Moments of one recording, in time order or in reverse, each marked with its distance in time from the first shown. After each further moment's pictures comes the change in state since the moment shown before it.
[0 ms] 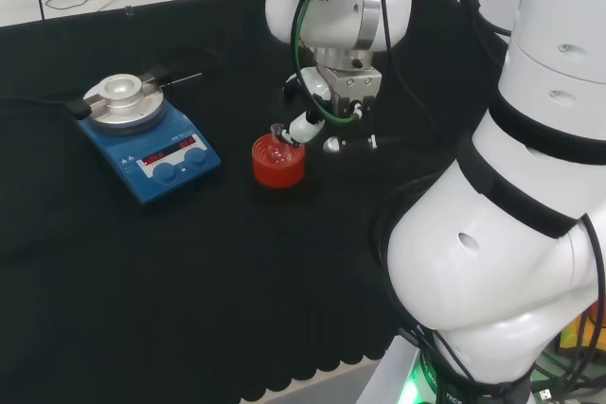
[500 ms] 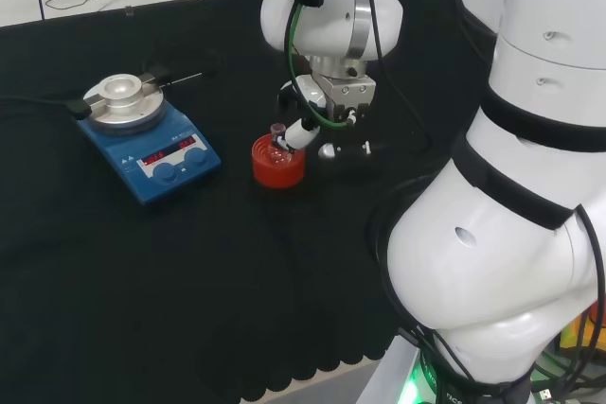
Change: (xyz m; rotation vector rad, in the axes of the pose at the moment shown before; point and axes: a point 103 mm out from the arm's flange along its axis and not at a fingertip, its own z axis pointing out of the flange) arm 0.002 0.013 0.017 0.003 0.017 -0.021
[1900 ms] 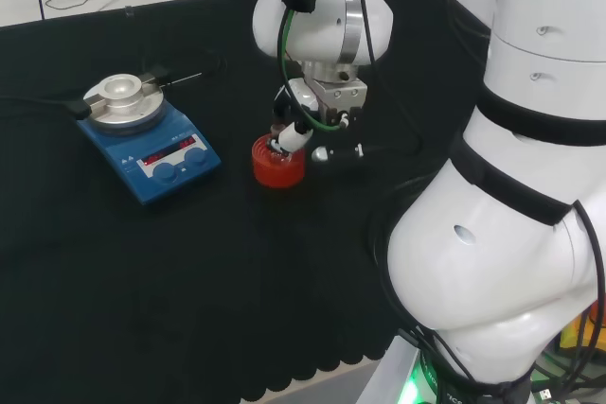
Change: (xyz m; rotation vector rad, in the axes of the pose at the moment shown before) arm 0.008 0.009 0.009 -0.003 -0.010 -0.018
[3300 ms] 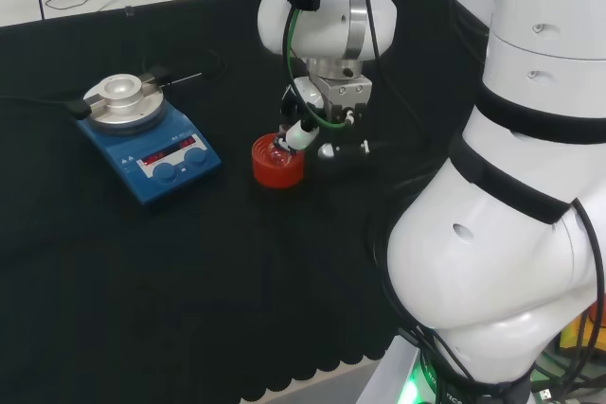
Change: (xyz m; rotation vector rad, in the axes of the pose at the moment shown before) arm -0.014 0.000 -0.004 0.021 -0.019 0.016
